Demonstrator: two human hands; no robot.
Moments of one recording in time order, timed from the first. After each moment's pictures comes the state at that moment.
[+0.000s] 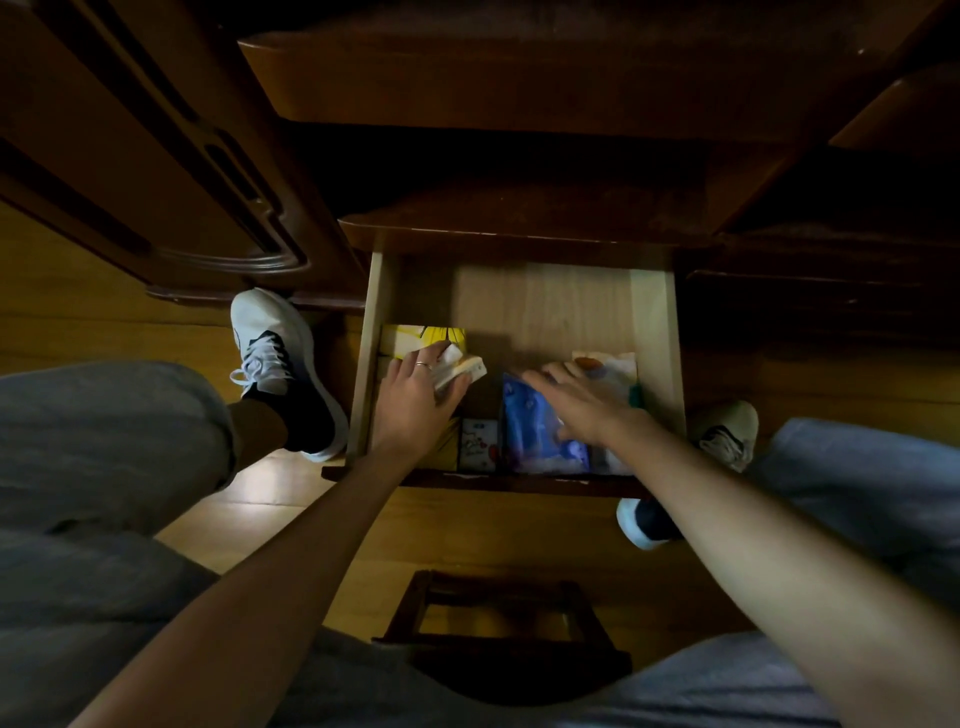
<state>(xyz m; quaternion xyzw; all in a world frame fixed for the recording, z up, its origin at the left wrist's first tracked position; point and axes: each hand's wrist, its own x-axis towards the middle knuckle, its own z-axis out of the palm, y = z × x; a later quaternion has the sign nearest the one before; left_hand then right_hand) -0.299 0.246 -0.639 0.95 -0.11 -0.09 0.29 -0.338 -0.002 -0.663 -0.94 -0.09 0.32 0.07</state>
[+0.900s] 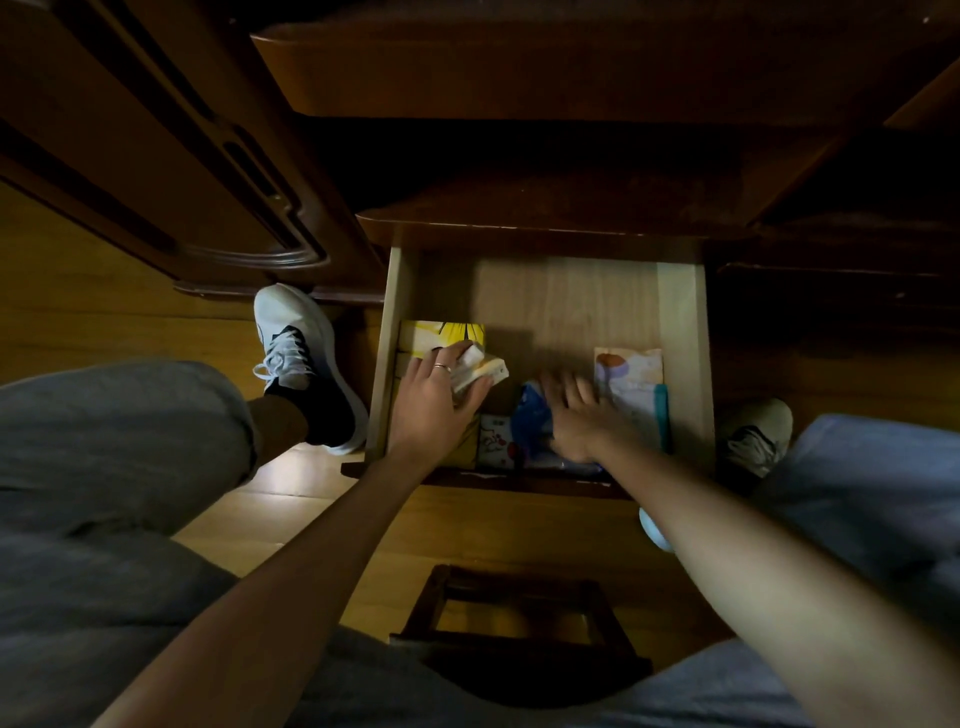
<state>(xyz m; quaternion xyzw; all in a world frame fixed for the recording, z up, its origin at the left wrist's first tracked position) -0.304 0.247 -0.637 0.94 -0.13 -0.08 0.29 -0.348 0.028 -0.687 -0.91 0.00 0.40 0.07</state>
